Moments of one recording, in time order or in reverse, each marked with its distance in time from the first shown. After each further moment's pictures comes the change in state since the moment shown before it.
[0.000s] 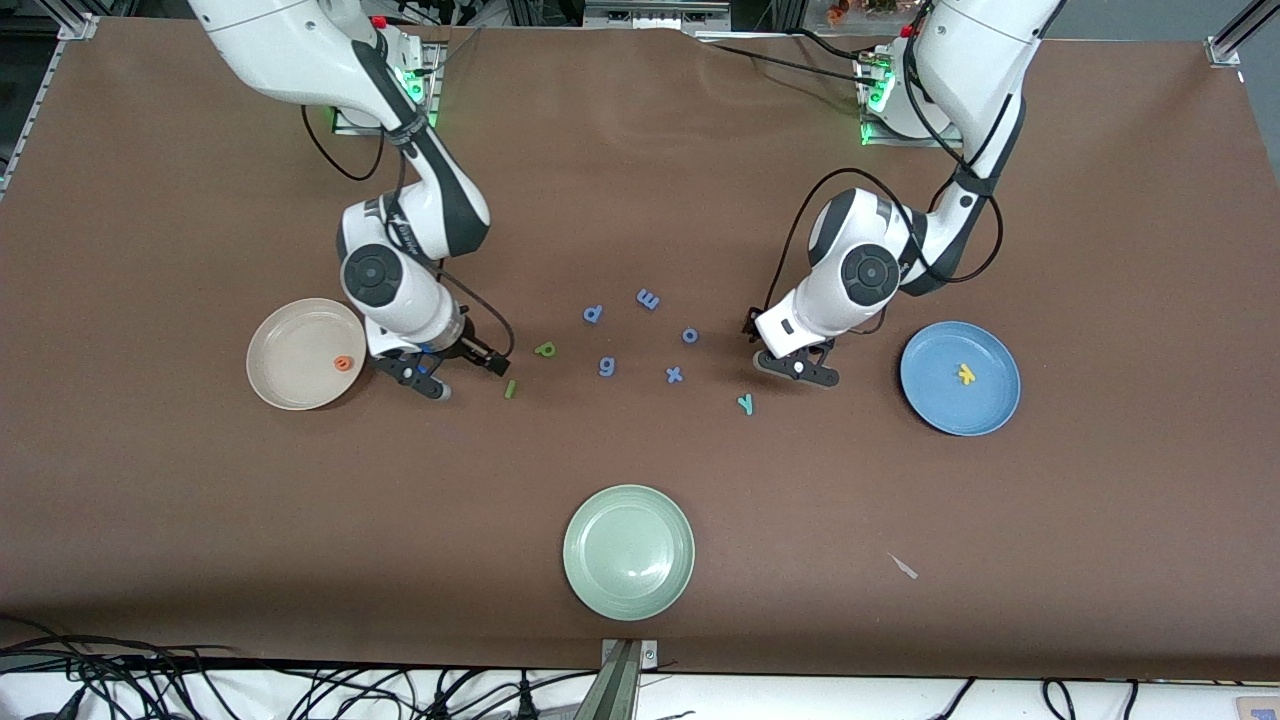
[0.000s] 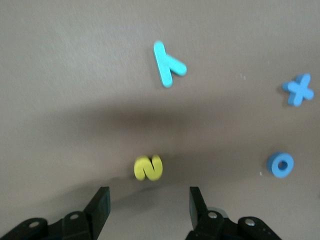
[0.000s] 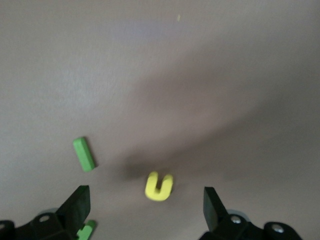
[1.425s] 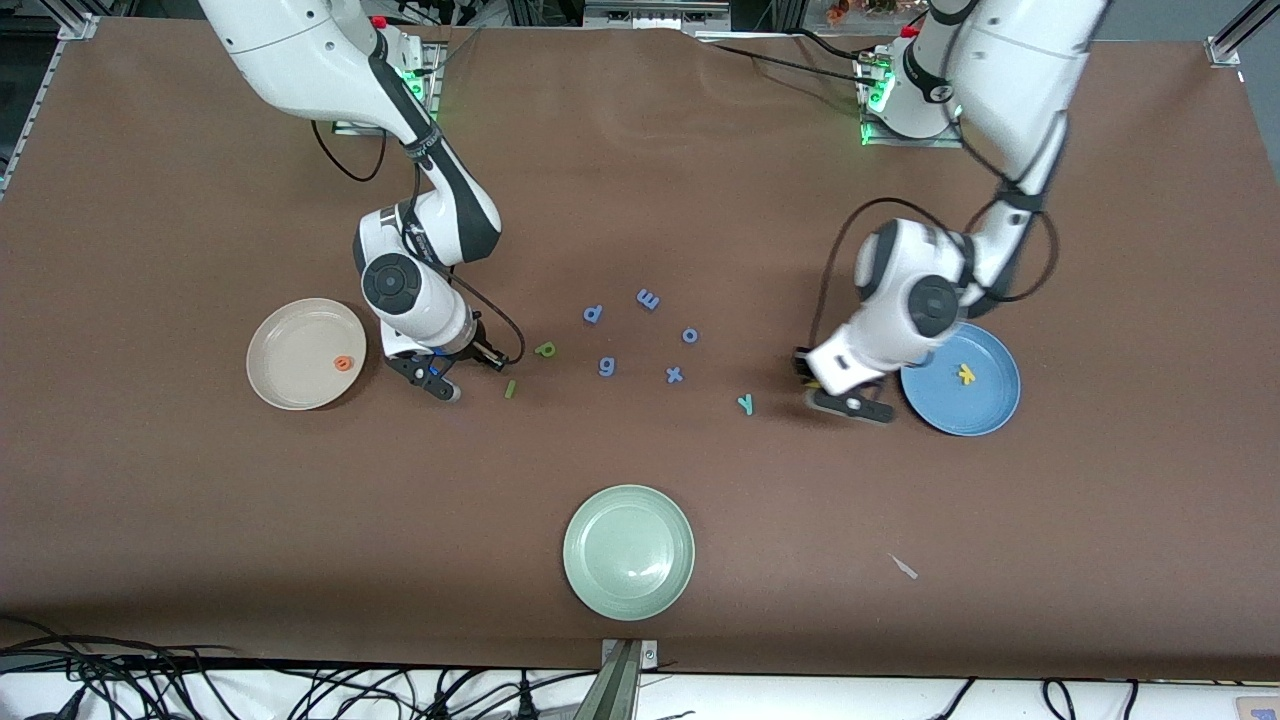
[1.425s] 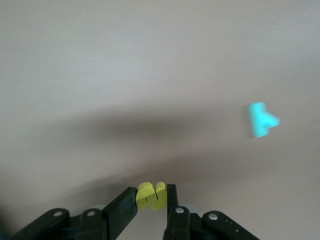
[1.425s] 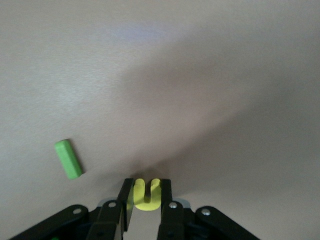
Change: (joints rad) left arm 0.156 -0.031 0.072 0.044 0.003 -0.077 0.222; right arm 0.001 0.041 -0.006 0.041 -0.001 -0.043 -0.022
